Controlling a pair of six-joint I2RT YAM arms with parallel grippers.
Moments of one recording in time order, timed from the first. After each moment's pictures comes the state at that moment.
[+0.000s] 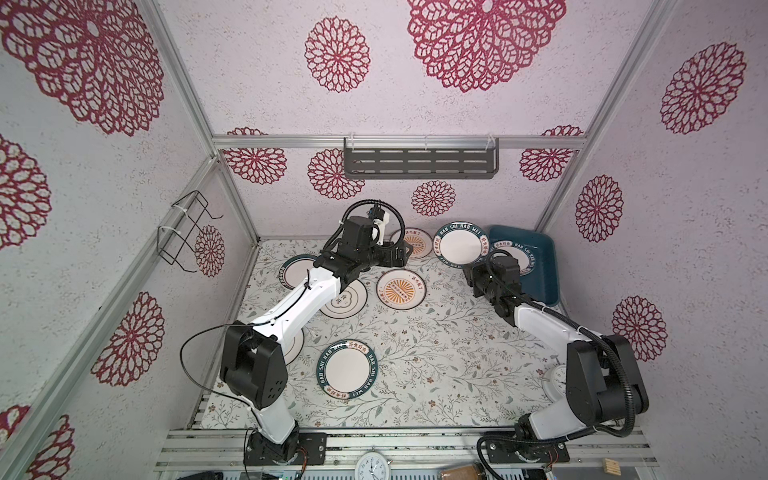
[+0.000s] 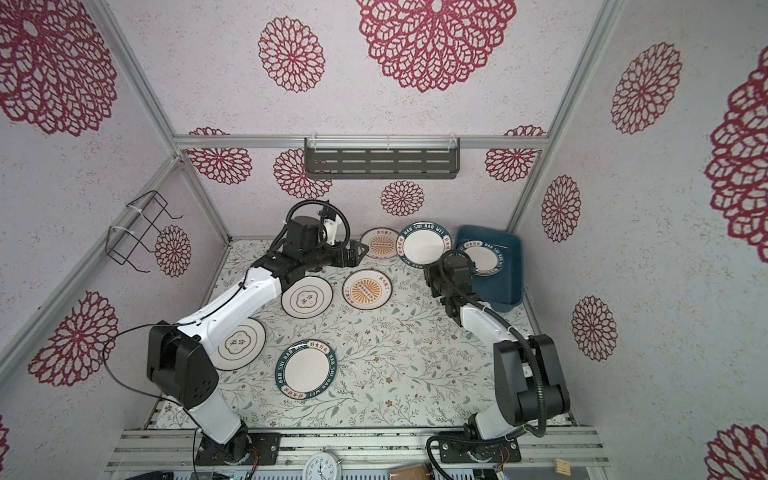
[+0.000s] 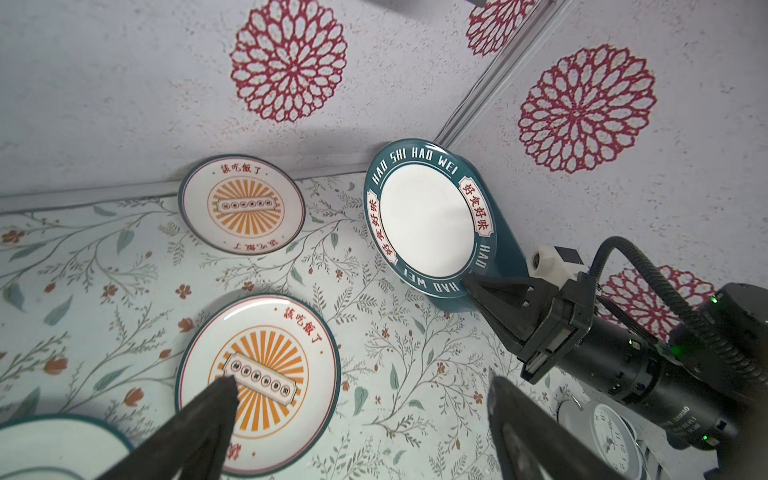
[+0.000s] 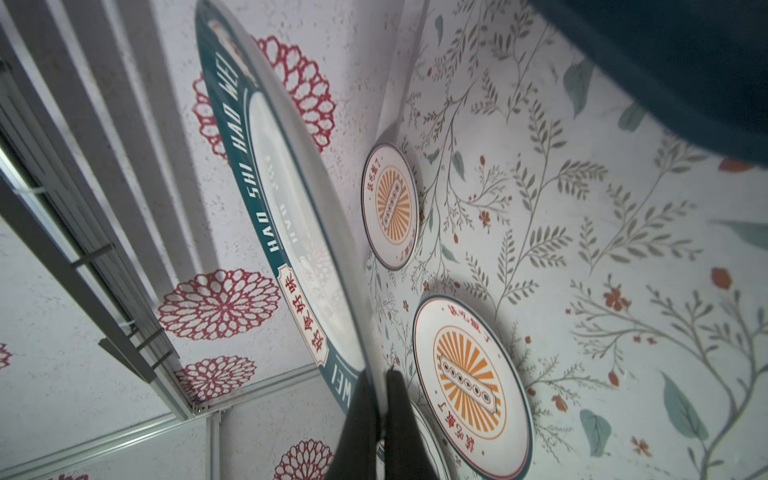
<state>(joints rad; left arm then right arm) -0.50 1.77 1.60 -0.29 0.25 -0.34 0.19 1.53 0.93 0.18 -0.11 1.45</state>
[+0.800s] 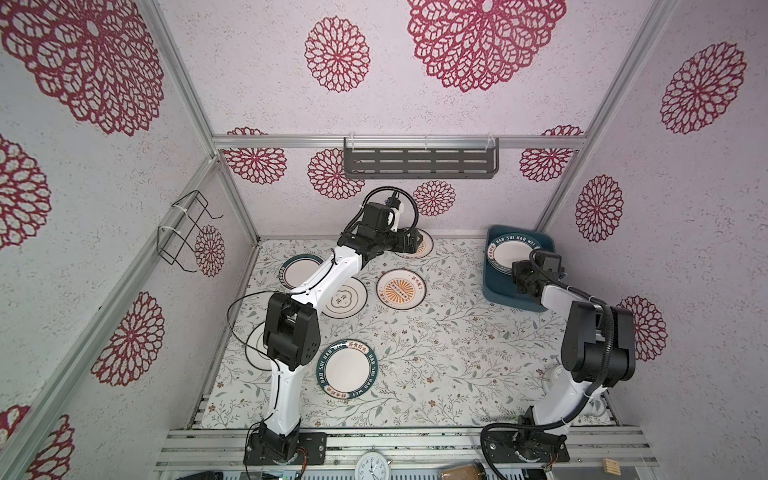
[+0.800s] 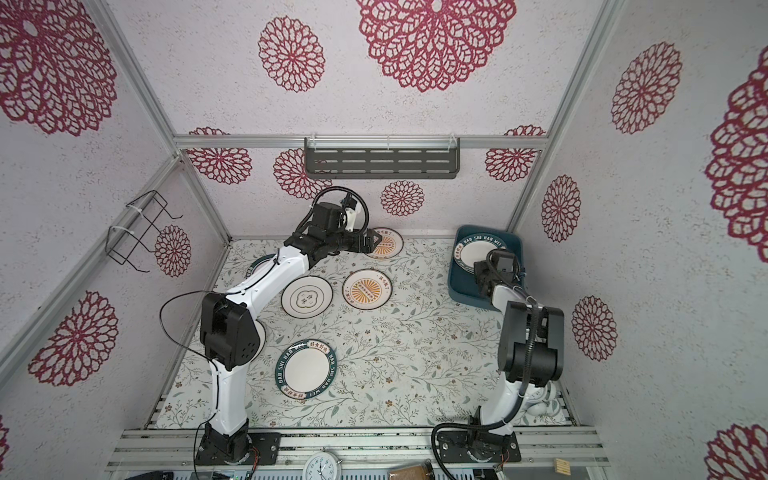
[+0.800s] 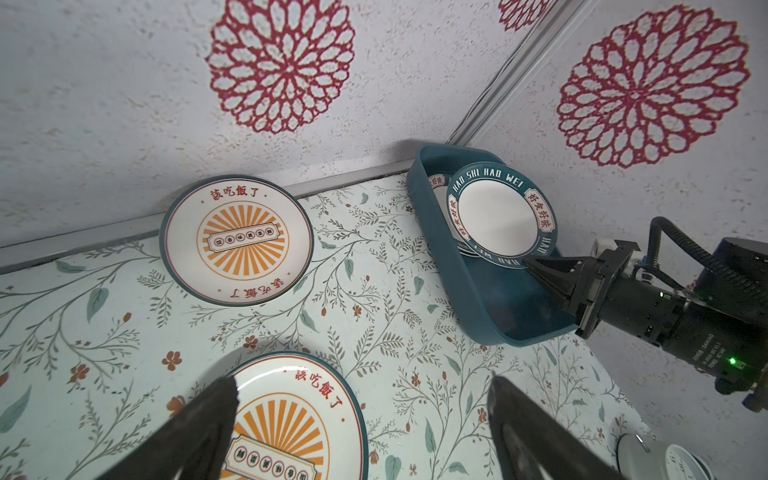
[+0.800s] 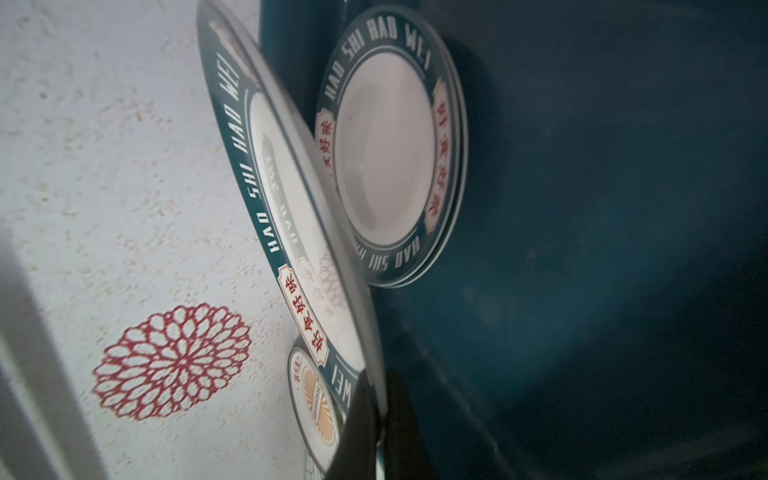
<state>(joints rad) -0.47 2.10 1.97 -0.38 0.25 -0.28 -0.18 1.82 1.13 0.06 -0.10 1.31</state>
